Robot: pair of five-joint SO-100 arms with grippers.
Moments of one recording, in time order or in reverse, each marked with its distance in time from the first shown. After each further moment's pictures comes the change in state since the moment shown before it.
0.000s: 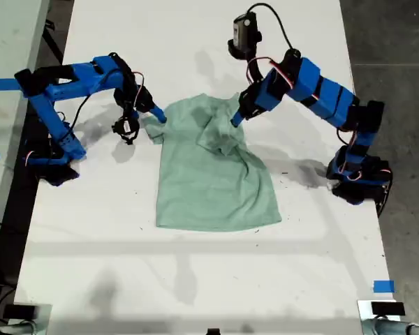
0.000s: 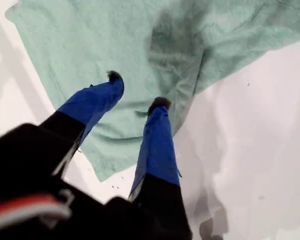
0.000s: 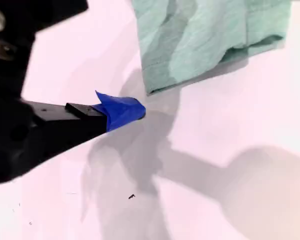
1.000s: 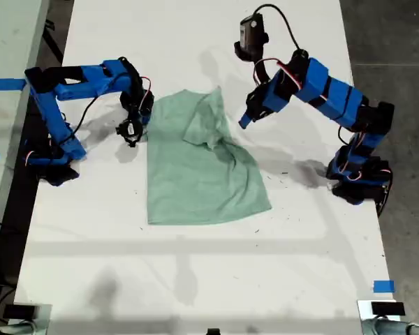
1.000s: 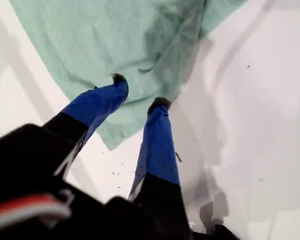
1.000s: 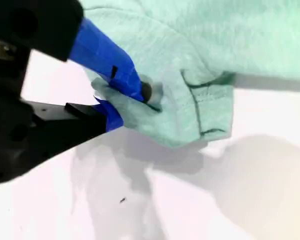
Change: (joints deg) arm 0 -1.8 -3.8 -1.8 0.1 1.1; arm 1 0.0 6.4 8.2 0.0 0.2
